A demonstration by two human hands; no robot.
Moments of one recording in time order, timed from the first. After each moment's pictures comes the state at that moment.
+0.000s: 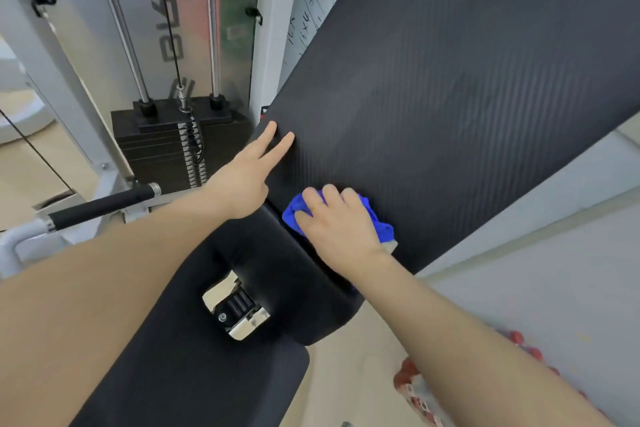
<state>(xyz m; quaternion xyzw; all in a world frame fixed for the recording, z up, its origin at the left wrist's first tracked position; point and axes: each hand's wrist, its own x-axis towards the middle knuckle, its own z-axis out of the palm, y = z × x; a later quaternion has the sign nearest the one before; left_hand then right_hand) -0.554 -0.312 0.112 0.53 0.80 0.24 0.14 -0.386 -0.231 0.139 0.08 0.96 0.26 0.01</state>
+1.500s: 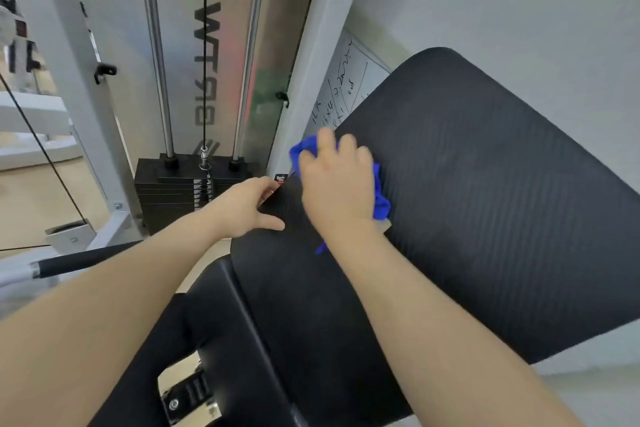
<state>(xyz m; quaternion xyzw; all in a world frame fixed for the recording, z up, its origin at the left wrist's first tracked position) -0.603 -0.253 0.179 0.37 0.83 0.33 0.24 -0.509 -0.149 0.249 0.11 0.93 0.27 -0.20</state>
